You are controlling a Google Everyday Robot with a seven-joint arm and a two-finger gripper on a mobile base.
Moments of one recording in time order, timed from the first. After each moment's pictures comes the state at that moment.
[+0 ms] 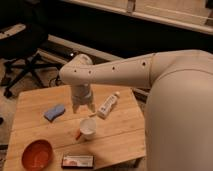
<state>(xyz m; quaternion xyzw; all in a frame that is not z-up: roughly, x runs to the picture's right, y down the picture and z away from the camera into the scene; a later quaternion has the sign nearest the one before) -0.108 0.099 0.703 -0.26 0.23 0.64 0.68</state>
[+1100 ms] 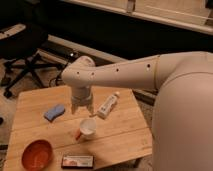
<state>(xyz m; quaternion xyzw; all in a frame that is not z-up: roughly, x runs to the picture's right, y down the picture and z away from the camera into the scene) -0.117 0.109 0.697 -0.28 0.20 0.66 0.67</state>
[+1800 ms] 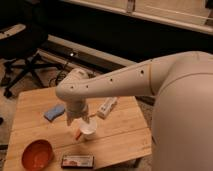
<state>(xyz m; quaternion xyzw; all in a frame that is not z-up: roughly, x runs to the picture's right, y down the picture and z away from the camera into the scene) -0.138 0.161 0.698 -0.28 0.20 0.62 0.71</state>
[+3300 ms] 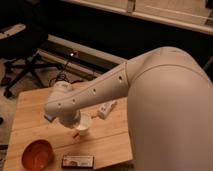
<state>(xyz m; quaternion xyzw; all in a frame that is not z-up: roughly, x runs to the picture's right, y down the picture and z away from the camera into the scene) -0.173 0.169 0.704 -0.22 0.17 0.58 0.76</state>
